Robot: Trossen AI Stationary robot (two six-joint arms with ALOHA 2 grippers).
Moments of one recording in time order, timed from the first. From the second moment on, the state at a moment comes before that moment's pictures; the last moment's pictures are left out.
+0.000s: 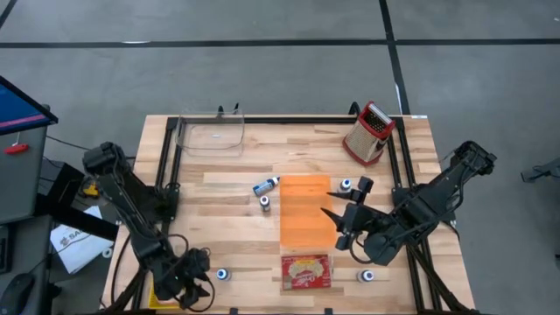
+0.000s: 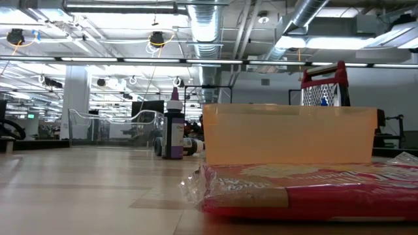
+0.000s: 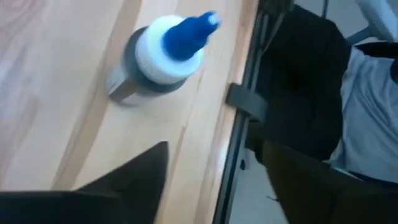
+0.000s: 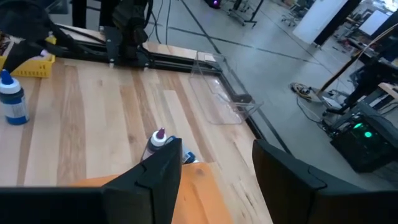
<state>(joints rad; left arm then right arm) -1.05 1.43 0.76 -0.22 -0.32 -1.34 0.70 1.42 1.41 -0.82 1.09 0.36</state>
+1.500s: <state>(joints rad) -0.95 1.48 0.76 -0.21 -0.46 -1.13 0.69 1.42 1.41 -0.83 1.10 0.37</state>
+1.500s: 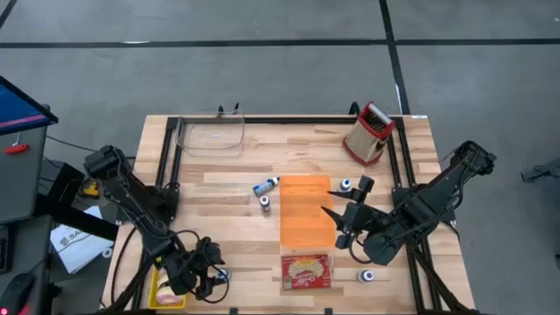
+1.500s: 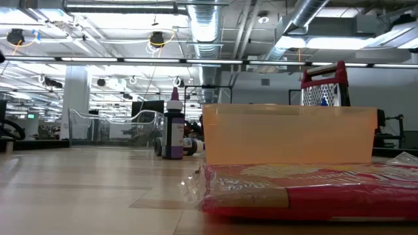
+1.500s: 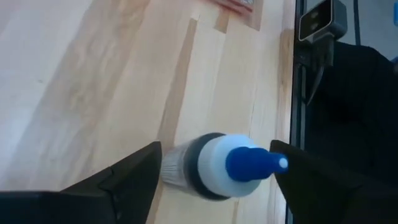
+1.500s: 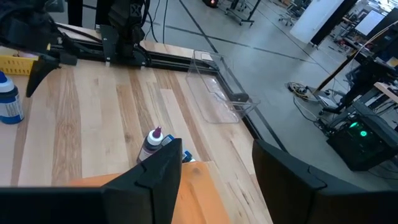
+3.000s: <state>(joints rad) -0.24 1.22 0.76 0.04 -0.80 -0.34 0.69 1.42 1.38 -1.03 1.10 0.55</state>
